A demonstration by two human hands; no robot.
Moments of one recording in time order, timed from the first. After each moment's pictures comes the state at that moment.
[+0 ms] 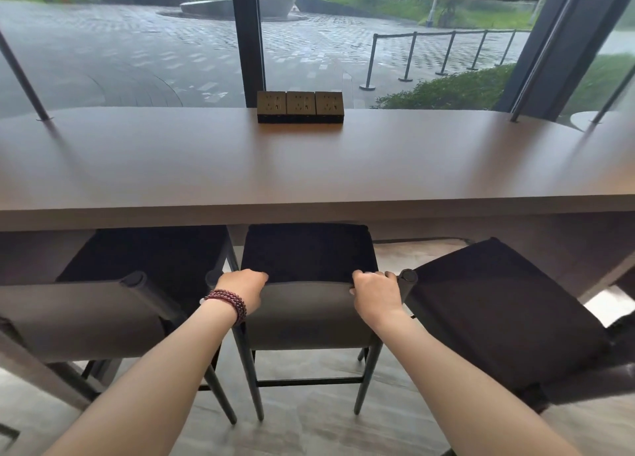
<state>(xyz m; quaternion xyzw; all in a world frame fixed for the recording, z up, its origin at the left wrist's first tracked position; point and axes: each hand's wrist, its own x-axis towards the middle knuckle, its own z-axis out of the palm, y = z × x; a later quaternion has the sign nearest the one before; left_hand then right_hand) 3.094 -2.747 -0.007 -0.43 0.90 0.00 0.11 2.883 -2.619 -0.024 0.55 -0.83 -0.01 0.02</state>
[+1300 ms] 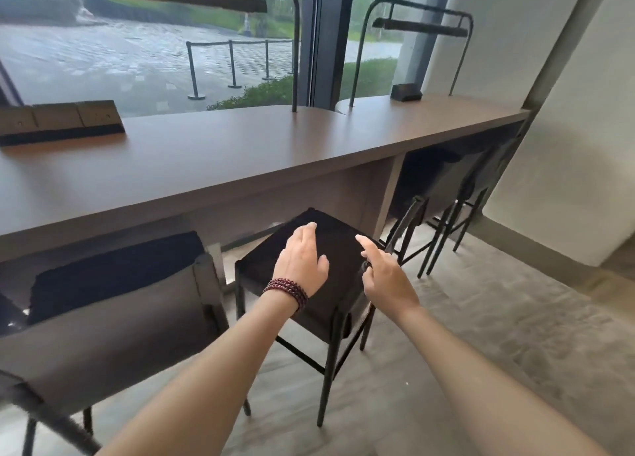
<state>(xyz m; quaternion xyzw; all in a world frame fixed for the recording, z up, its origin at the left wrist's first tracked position) 2.811 -2.447 0.054 -0.18 0.93 0.27 -0.20 2.731 -2.292 0.028 0.36 -0.88 0.30 0.09</state>
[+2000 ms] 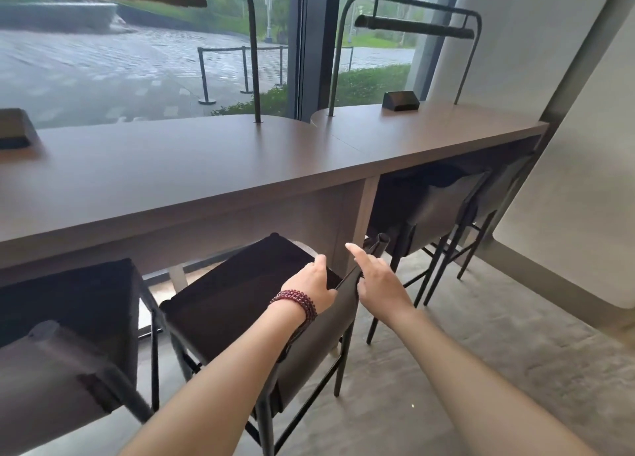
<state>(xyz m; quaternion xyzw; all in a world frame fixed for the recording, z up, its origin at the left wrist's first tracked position) 2.563 -2.378 0.025 -0.22 0.94 0.25 -0.01 2.476 -2.247 0.015 0.40 -0.88 0.26 0.02</state>
